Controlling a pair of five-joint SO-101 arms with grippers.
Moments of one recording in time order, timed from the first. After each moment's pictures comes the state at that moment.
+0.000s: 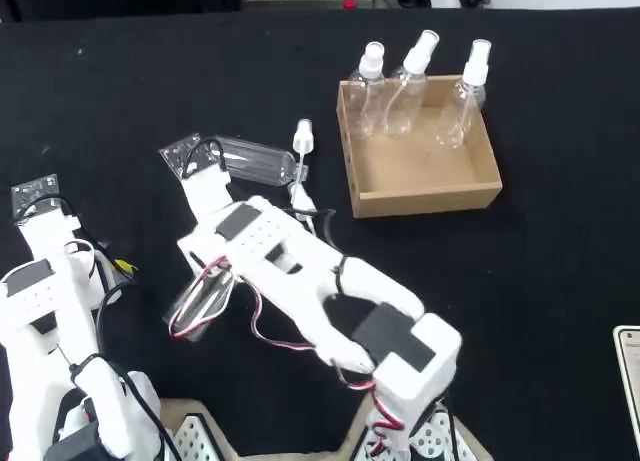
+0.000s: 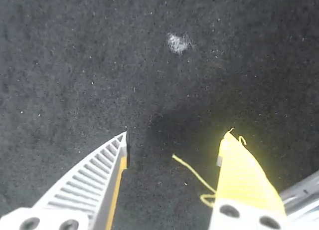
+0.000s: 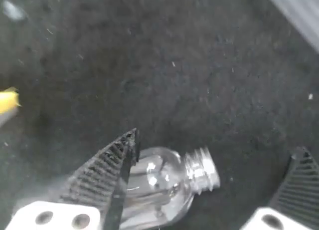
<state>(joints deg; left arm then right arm) -36.5 -35.6 60.9 51.0 -12.4 -46.4 14.5 14.5 48.7 -13.6</state>
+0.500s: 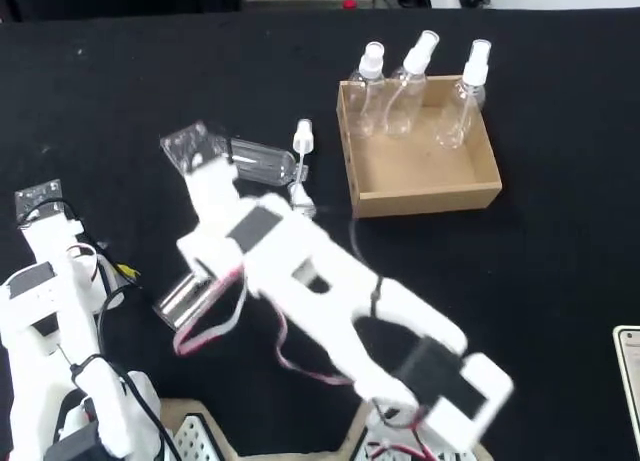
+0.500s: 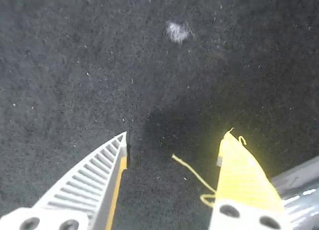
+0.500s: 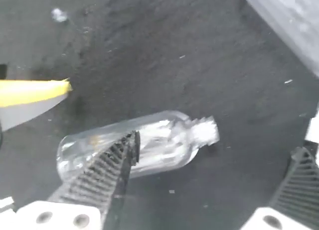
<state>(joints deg) -36.5 -35.7 62.3 51.0 -12.4 -49.1 -3.7 26.2 49.1 -17.5</state>
